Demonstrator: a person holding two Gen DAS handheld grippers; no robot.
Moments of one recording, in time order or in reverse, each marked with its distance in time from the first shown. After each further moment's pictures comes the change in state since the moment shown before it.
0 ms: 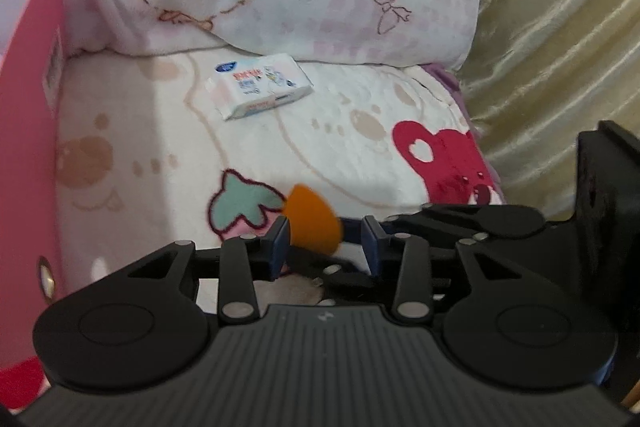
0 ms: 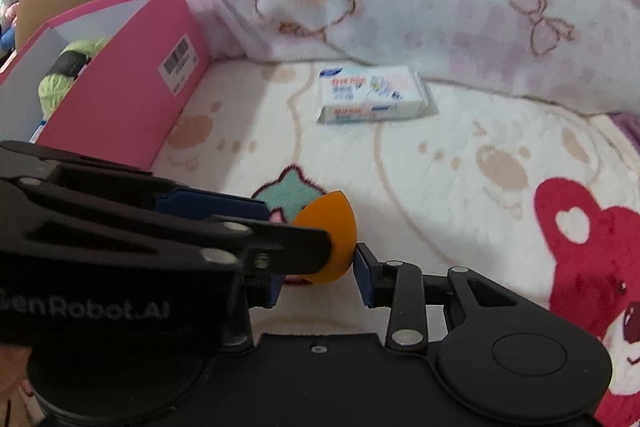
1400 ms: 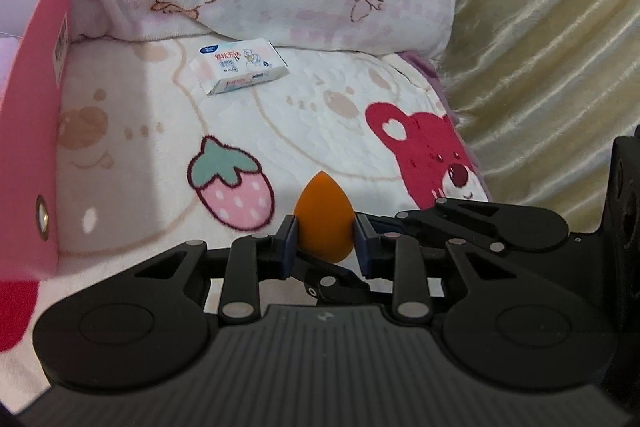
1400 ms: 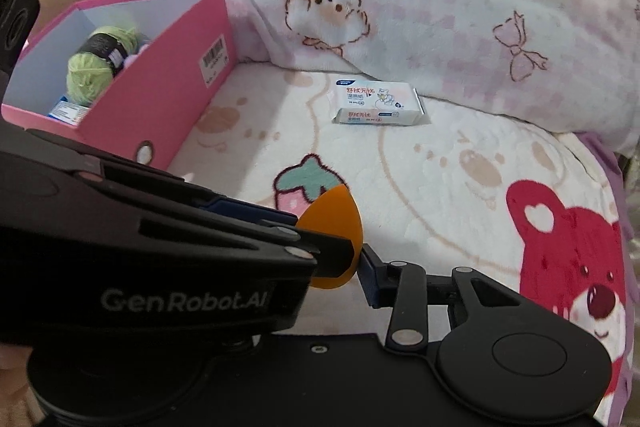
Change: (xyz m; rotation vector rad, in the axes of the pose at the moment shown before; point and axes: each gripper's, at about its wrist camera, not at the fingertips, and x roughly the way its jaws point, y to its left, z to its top) left arm -0.029 -0.024 -0.028 0.011 0.002 -0.001; right arm -0.047 0.034 -0.028 -0.066 -0.060 -0.093
